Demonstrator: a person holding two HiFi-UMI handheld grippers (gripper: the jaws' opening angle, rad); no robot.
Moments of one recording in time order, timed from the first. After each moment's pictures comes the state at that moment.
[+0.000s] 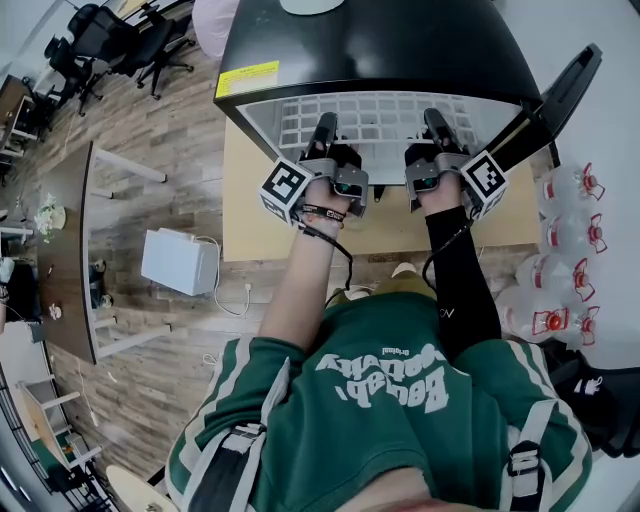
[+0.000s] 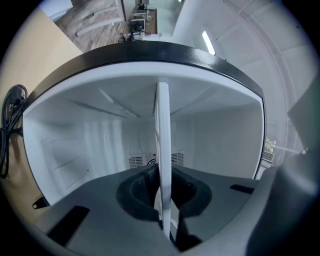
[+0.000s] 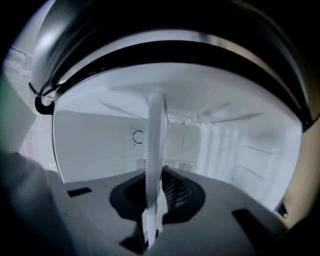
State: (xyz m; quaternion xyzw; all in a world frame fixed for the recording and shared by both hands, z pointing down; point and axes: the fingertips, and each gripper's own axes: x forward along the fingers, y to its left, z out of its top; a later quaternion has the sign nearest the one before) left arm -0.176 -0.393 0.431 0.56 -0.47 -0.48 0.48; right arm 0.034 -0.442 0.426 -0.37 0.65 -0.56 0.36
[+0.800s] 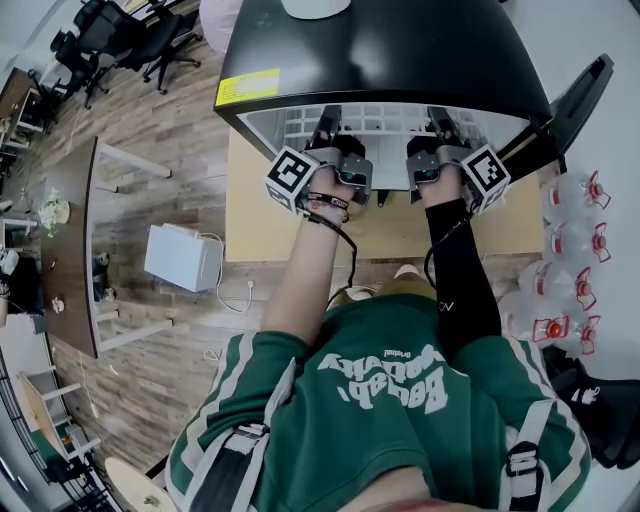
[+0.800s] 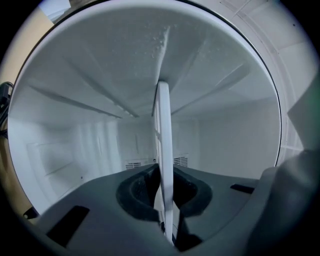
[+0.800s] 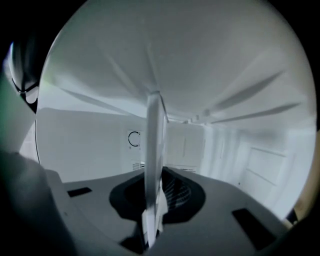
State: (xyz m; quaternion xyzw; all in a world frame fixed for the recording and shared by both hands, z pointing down) left arm -0.181 -0.426 0.432 0.56 -0.48 -0.48 0.46; right arm 0.028 -0.475 0.424 -0.36 0.65 -0.56 0.38
